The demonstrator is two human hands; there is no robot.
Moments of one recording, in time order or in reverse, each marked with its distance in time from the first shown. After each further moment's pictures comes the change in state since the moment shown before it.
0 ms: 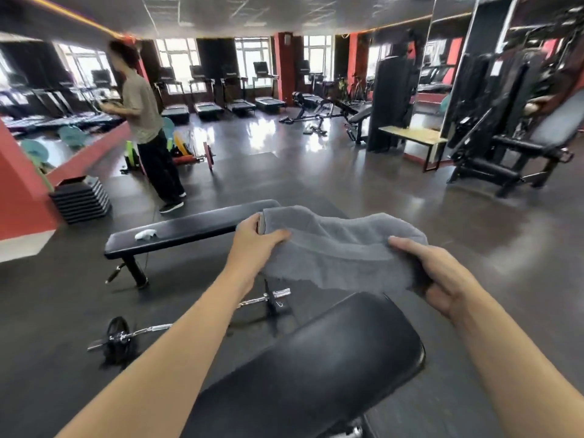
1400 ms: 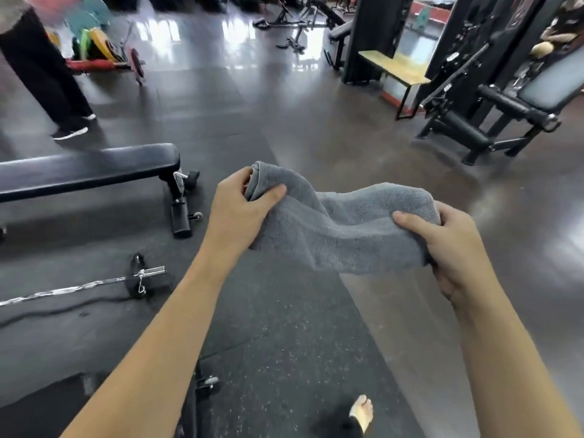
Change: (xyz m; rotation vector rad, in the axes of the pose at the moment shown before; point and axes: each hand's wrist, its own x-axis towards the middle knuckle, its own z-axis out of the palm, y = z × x) left_hand 0.271 0.010 0.646 0.080 0.033 0.042; right_hand 0.441 -0.195 -0.515 -0.347 0.120 -0.182
